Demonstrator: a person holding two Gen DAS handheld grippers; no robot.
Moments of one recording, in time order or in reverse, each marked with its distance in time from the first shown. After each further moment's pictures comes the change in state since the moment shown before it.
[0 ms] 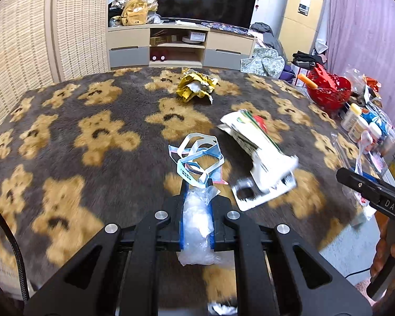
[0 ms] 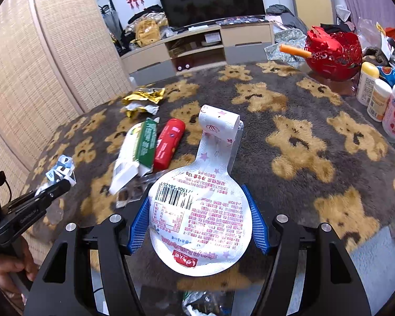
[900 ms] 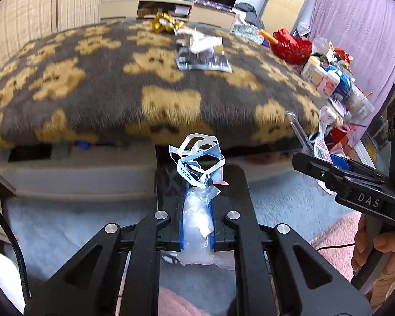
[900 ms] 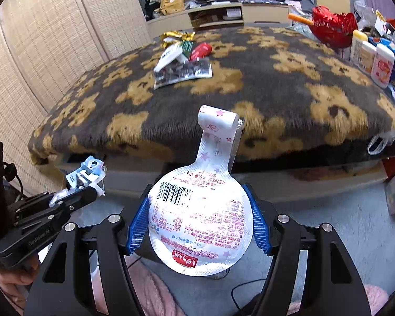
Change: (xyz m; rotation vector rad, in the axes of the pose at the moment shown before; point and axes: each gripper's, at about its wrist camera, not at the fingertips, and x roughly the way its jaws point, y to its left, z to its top) left arm -0.072 -0.054 -0.175 -0.040 0.132 -0.120; right arm -0.063 0.011 -0.145 -0.103 0.154 0.056
